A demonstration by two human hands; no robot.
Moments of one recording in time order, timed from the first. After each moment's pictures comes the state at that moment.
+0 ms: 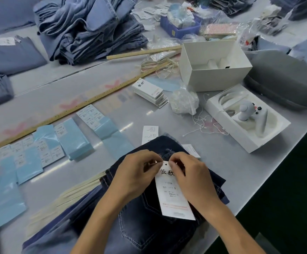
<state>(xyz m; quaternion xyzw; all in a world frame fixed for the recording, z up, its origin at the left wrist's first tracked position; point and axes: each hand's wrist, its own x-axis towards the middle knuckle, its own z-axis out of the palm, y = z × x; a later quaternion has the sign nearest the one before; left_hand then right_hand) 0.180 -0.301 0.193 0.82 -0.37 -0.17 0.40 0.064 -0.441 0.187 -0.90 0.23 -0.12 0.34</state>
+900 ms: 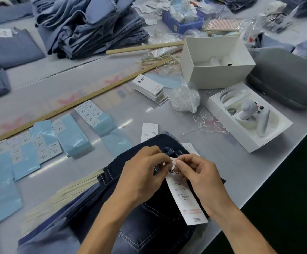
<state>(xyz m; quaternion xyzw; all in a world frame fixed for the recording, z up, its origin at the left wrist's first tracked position) 0.165 -0.314 0.196 0.83 -0.42 -0.11 0.35 0.051 -0.449 0.201 -0.67 0.31 -0.08 0.67</state>
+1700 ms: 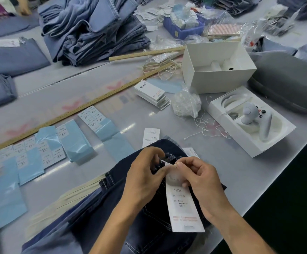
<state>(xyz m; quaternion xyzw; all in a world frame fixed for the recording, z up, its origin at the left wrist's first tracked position) 0.163 -0.324 0.174 0.81 -0.29 -0.12 0.50 0.056 -0.451 0.193 -0.63 0.33 -0.11 0.69</state>
